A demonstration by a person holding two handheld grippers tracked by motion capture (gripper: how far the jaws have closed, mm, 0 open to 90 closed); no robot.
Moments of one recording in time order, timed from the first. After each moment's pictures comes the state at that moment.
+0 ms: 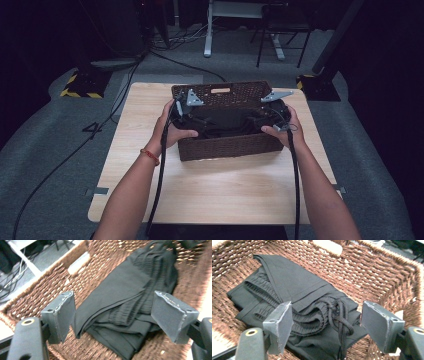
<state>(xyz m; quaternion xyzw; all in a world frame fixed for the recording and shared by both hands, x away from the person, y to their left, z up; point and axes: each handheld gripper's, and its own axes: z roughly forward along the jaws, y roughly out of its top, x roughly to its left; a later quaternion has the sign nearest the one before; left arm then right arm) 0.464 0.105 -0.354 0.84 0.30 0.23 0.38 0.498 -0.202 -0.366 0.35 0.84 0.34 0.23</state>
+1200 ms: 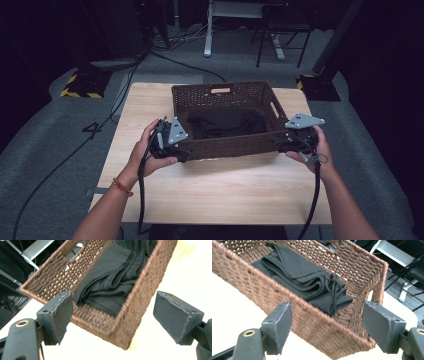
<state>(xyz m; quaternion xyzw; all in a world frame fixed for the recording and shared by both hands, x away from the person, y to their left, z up) 0.372 0.142 -0.366 0.86 0.25 0.28 0.34 0.407 -0.252 -0.358 0.31 0.83 0.35 0.30</state>
